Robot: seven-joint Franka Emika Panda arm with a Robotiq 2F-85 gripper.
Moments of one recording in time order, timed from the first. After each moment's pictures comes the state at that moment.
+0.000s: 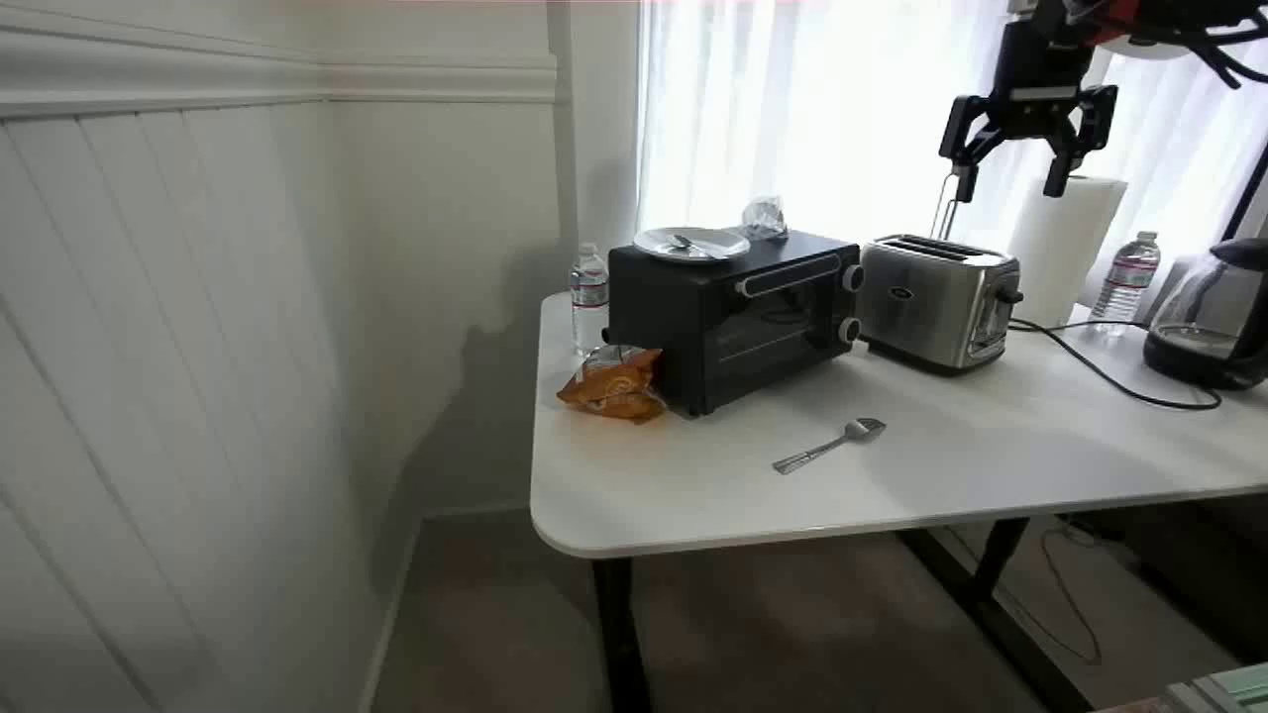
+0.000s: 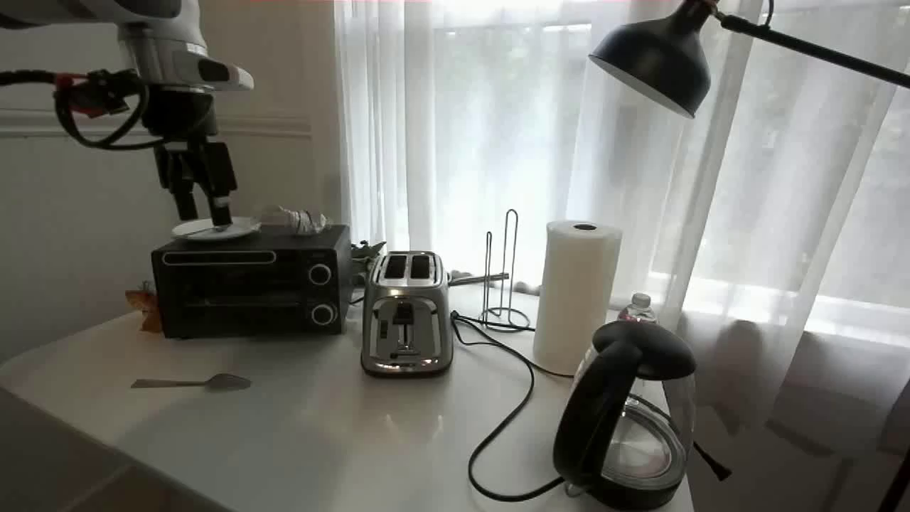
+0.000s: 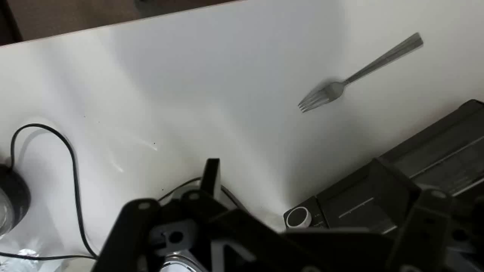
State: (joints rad) arm 0.04 -0.29 0.37 -2.30 0.02 2.01 0.62
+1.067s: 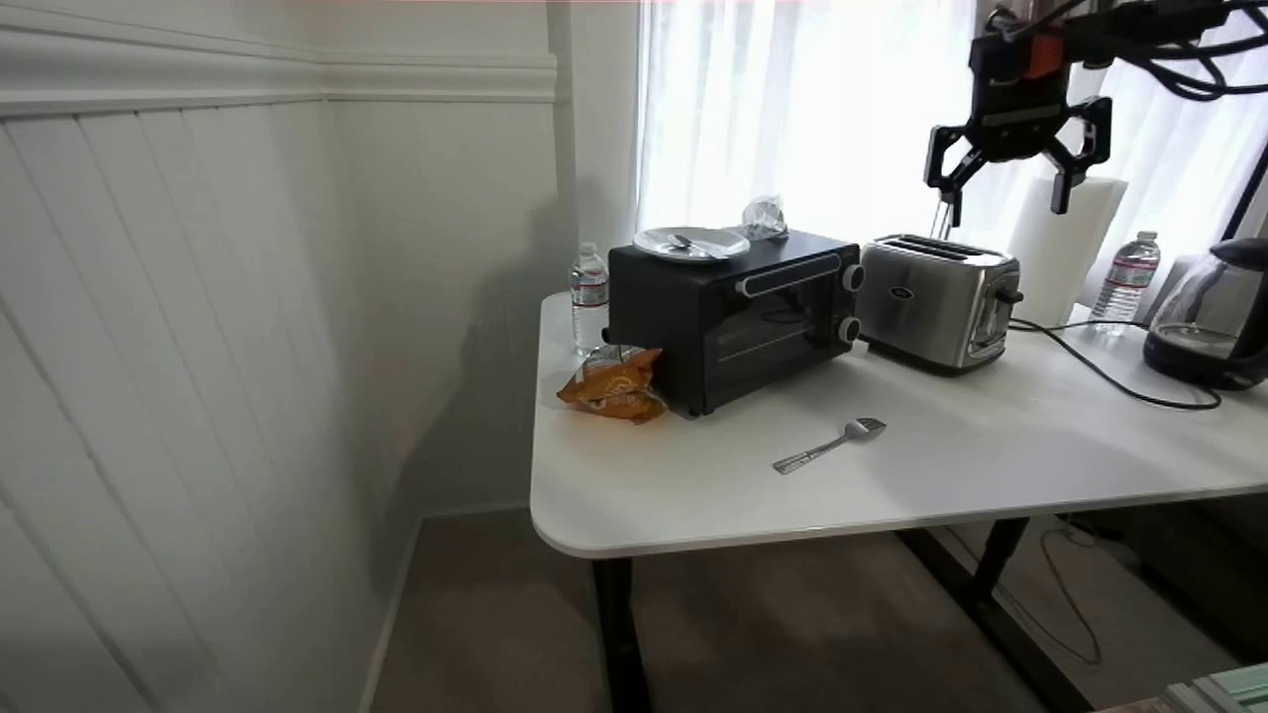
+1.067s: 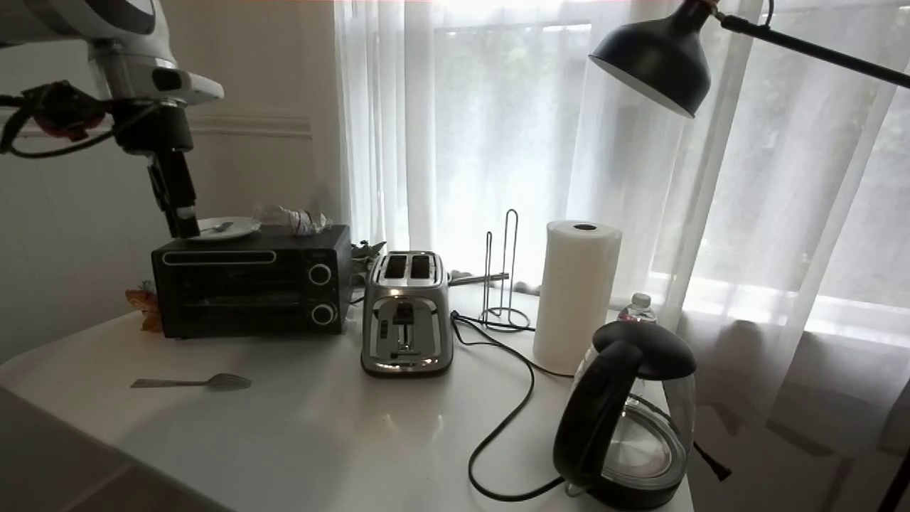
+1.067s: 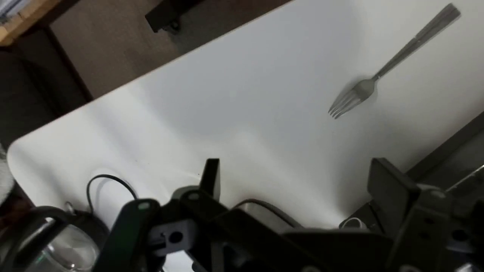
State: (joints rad) arm 0.09 -0.22 0.42 -2.26 -0.10 1.92 1.04
